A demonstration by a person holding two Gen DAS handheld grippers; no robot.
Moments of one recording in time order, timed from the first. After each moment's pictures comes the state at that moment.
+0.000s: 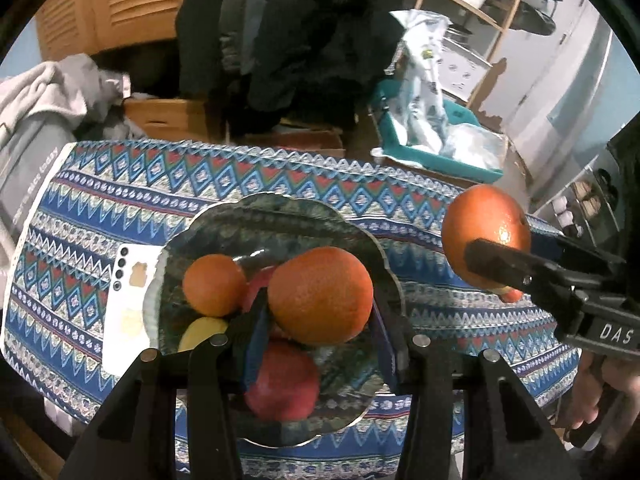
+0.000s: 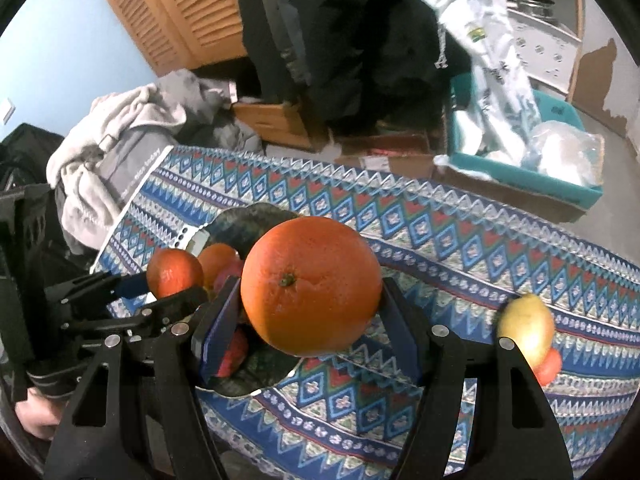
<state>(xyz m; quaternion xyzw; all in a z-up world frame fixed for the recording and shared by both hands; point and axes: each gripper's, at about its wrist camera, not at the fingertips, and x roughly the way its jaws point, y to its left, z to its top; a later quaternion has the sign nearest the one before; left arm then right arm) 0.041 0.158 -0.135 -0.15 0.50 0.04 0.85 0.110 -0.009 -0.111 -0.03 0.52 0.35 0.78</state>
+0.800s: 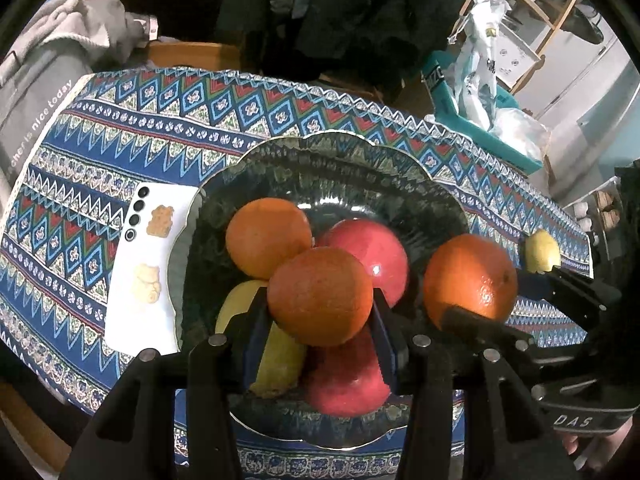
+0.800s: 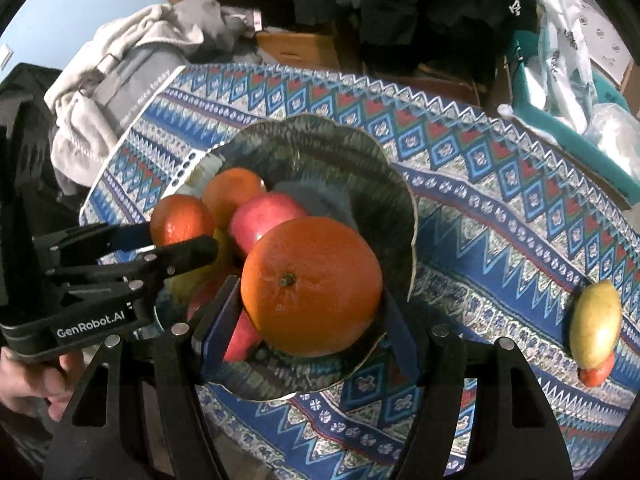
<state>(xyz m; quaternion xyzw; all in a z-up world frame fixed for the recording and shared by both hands) 0.034 0.206 -0.192 -0.19 0.55 0.07 0.81 0.084 0.053 -0.180 -0.08 0.58 0.37 0.72</state>
